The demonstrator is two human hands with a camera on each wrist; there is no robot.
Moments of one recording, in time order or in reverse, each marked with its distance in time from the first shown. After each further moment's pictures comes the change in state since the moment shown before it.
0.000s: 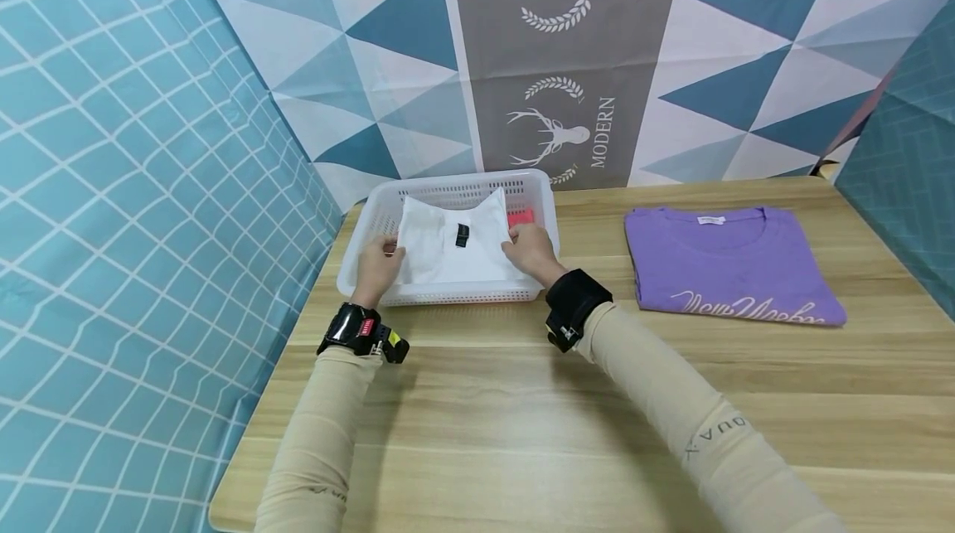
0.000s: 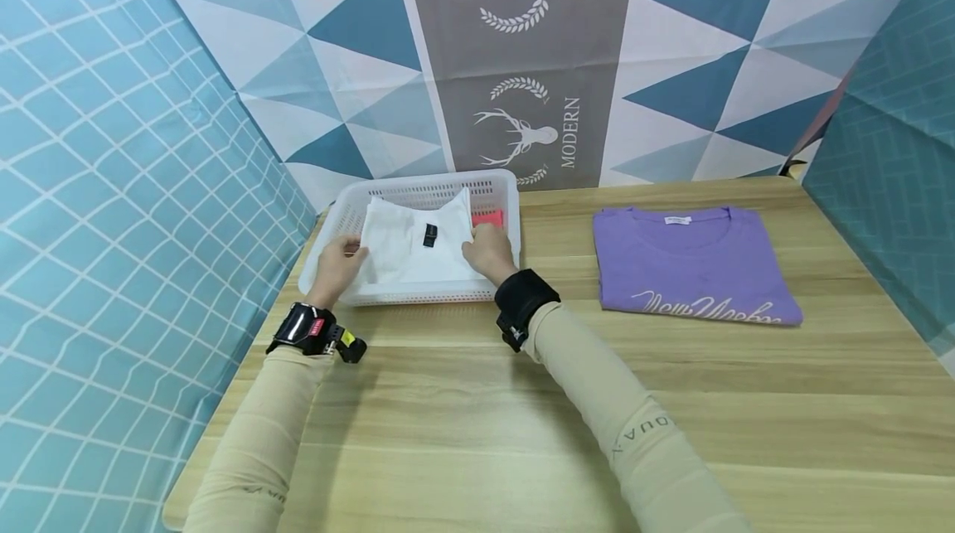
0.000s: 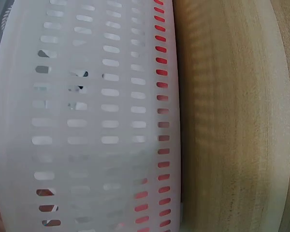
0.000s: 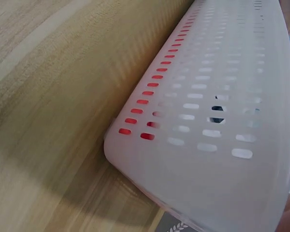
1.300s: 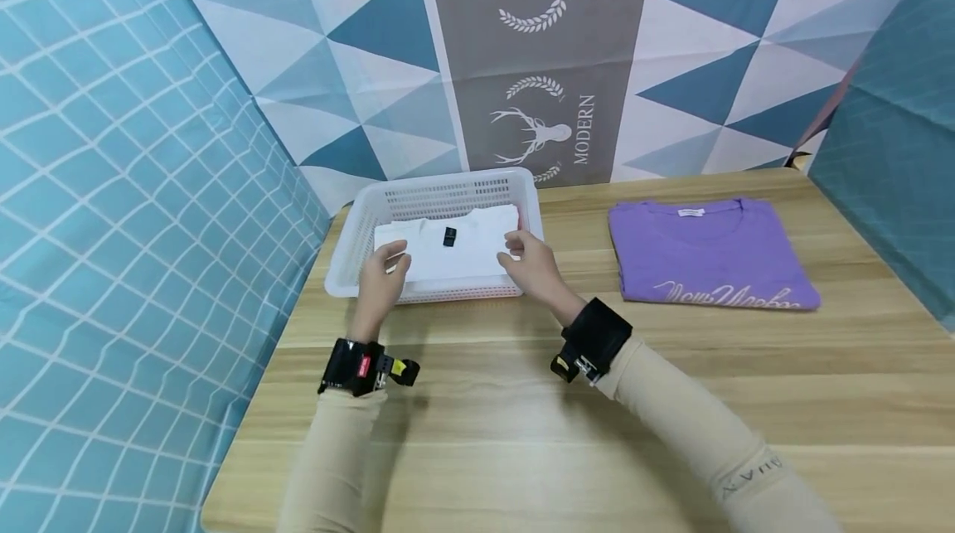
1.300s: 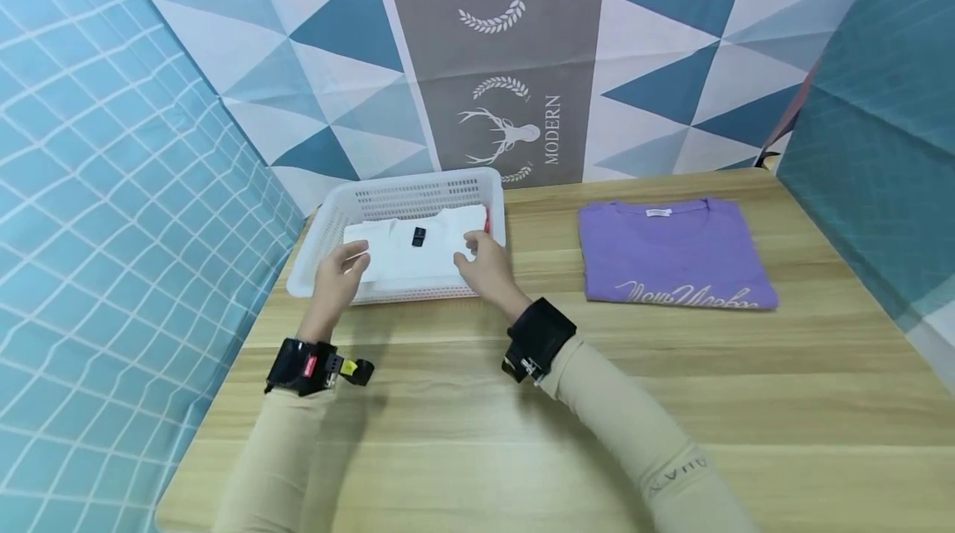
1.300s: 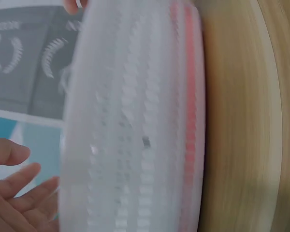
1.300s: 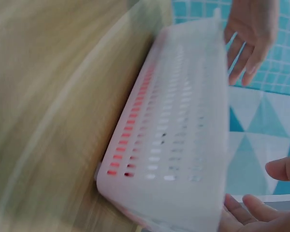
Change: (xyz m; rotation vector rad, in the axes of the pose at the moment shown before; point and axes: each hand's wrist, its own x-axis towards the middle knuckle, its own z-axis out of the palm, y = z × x) left_hand -0.056 0.027 0.015 -0.185 0.015 0.118; right_hand -0.059 0.009 -0.019 0.306 0.002 -0.046
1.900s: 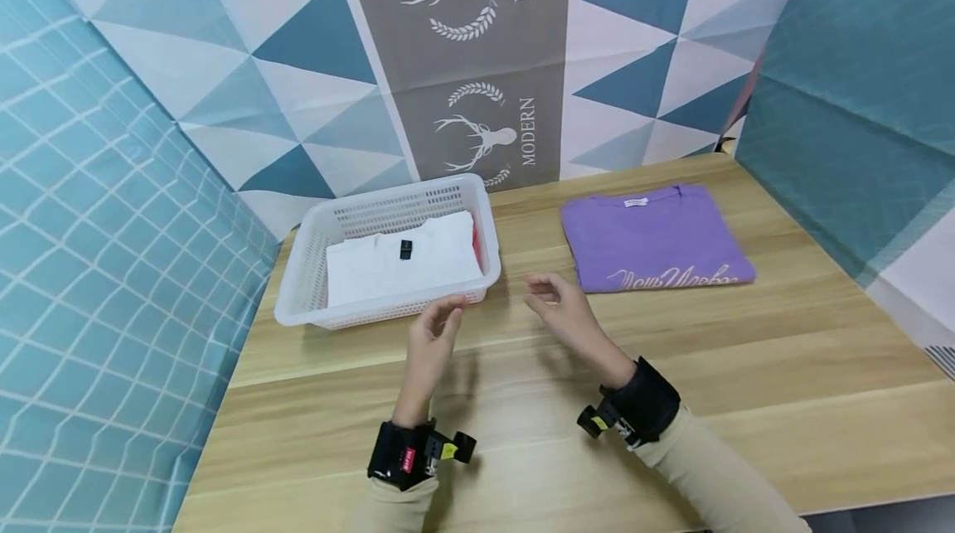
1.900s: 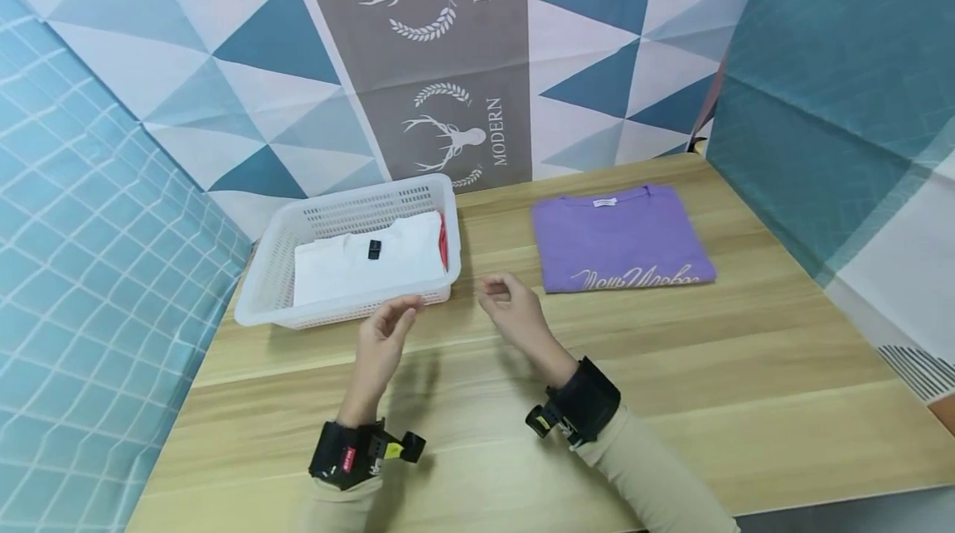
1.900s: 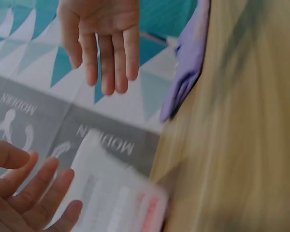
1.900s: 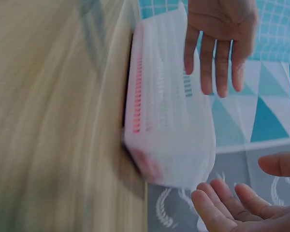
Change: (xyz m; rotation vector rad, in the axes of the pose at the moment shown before) left_hand -0.082 0.037 0.107 -0.321 -0.109 0.099; right_hand -0.075 0.061 -0.054 0.171 0.125 0.048
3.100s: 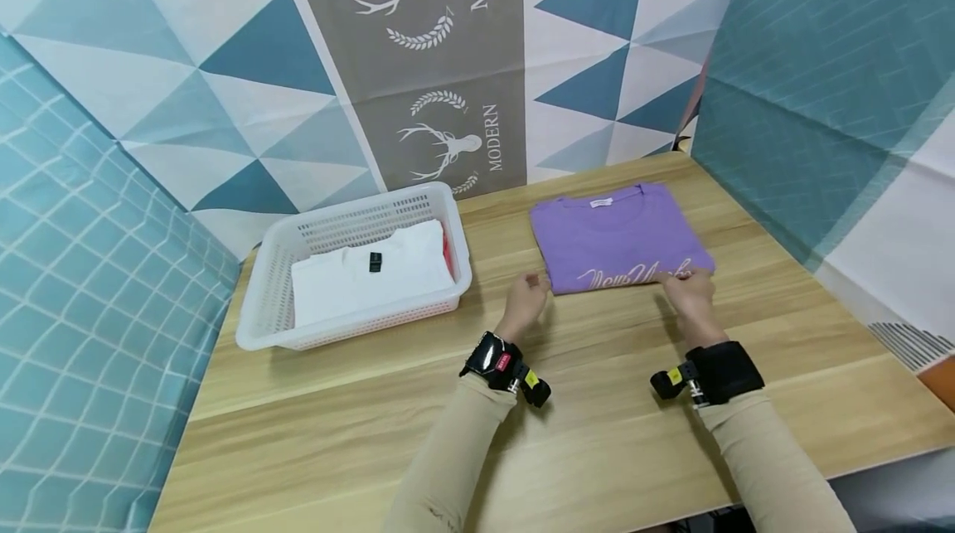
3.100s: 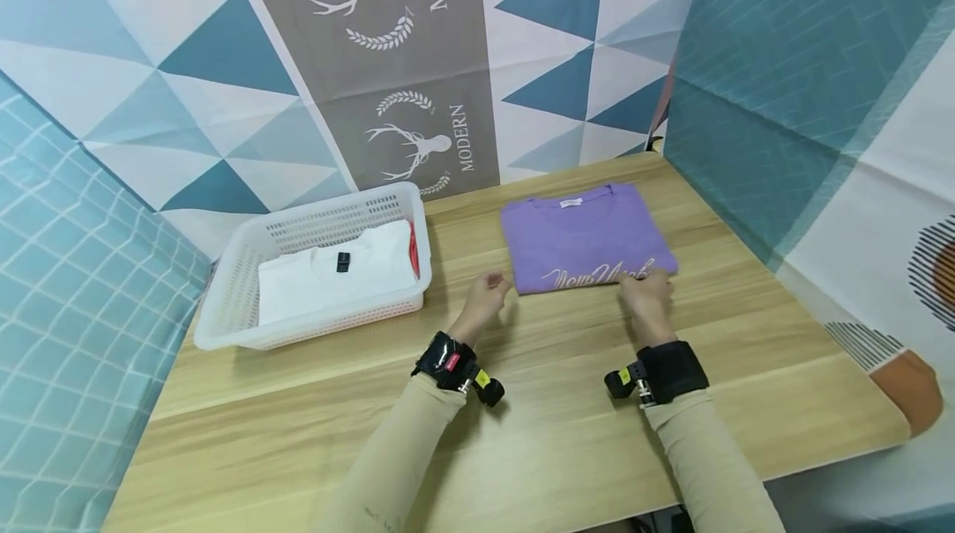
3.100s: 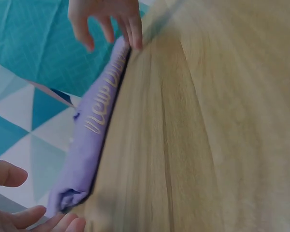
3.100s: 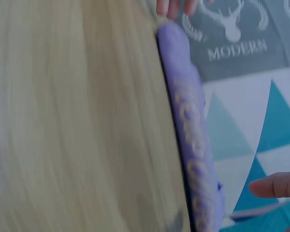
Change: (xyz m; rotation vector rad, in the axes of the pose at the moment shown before) left_hand 0.063 -0.007 0.171 0.105 -0.312 -0.300; right_hand 0.003 0.089 -0.169 0.044 0.463 0.532
